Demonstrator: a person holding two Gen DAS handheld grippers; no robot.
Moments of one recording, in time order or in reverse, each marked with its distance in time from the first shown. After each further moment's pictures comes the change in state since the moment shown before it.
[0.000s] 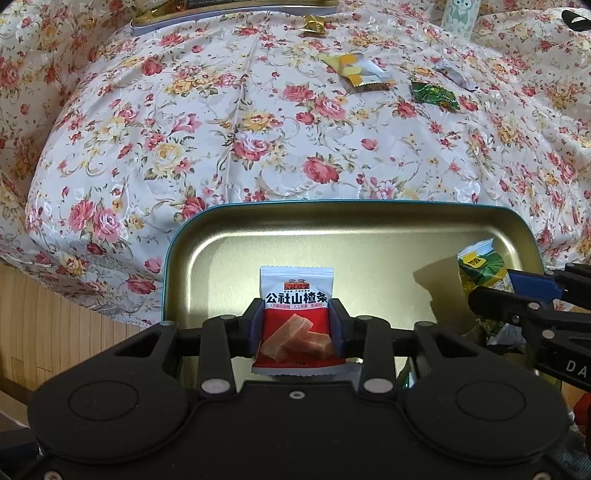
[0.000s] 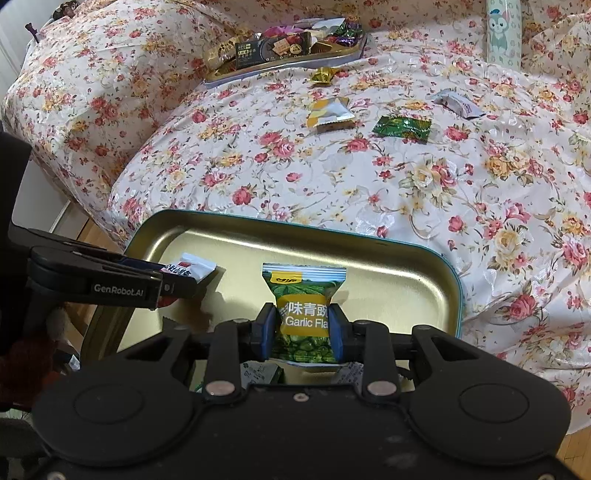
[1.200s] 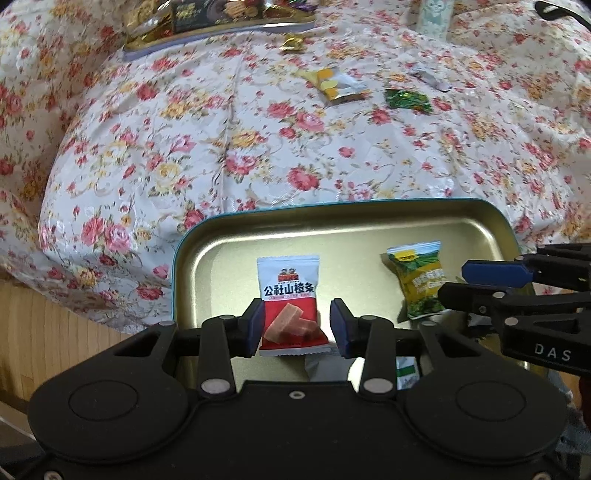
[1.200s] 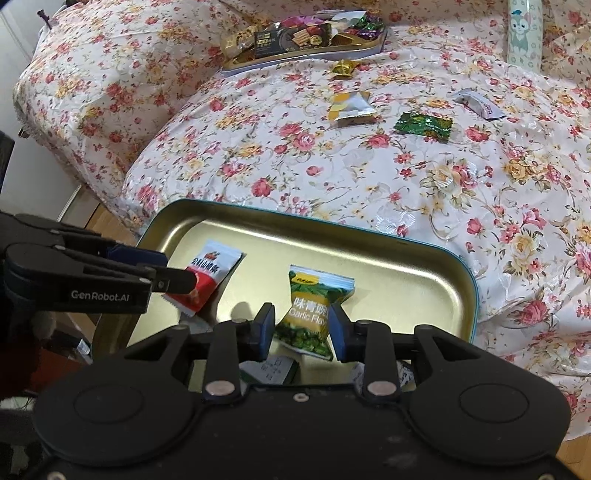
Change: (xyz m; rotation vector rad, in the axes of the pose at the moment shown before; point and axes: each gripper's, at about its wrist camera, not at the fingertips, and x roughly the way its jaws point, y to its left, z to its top) left arm -0.028 -0.013 -0.007 0.076 -0.035 0.004; right arm -0.002 0.007 0.006 -0.043 0.039 0.039
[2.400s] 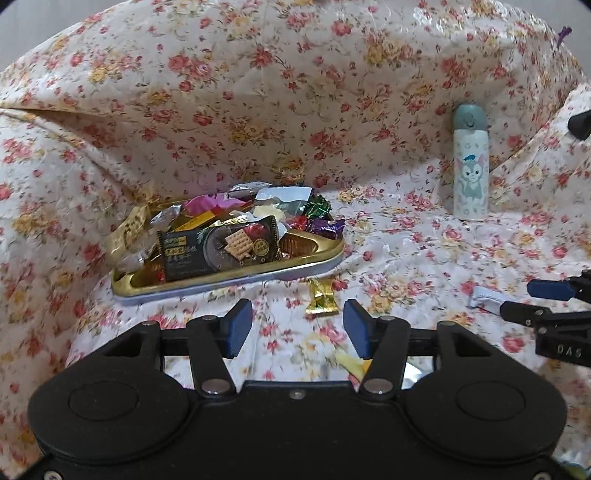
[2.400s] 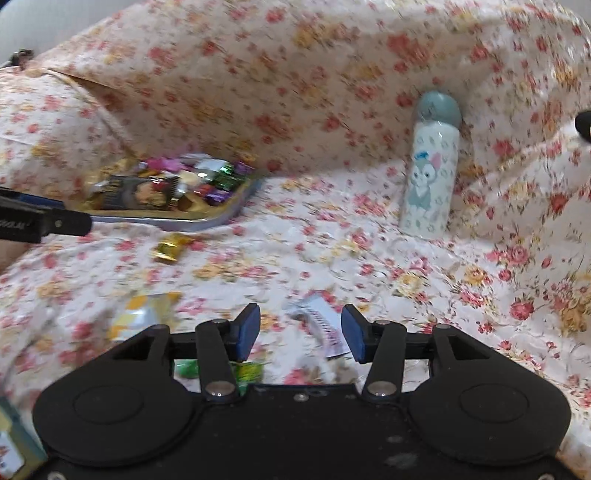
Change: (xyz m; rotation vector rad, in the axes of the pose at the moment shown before) left arm 0.042 0.005 0.156 0.091 -0.570 0.113; right arm 0.050 -0.126 0.128 -0.046 -0.479 -0.355
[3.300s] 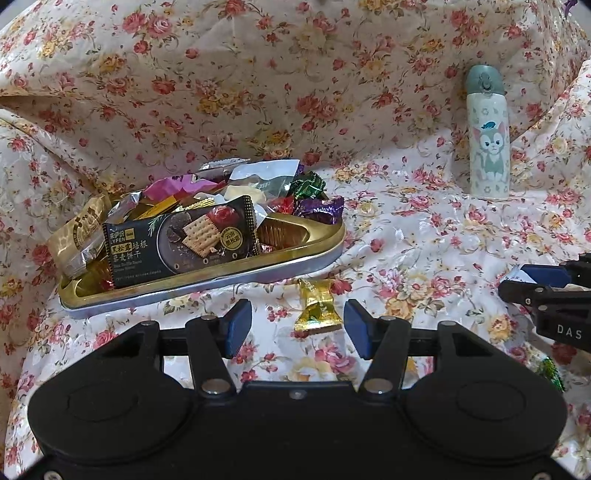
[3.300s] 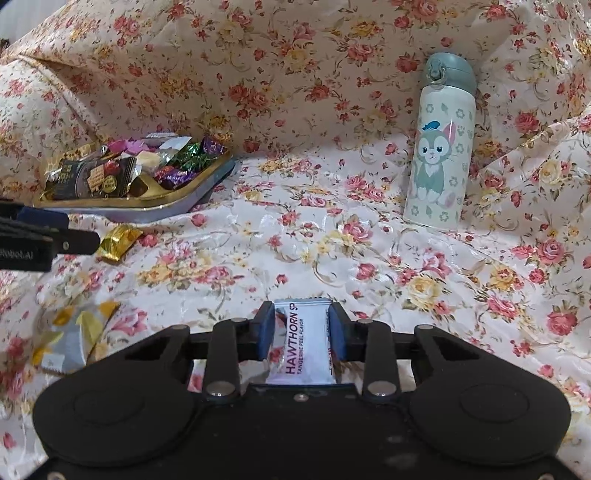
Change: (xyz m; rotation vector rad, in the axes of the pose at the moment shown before) left arm 0.075 -0.008 -0.004 0.031 0.033 -0.013; right arm 0.068 -0.002 0.002 0.008 0.015 -0.015
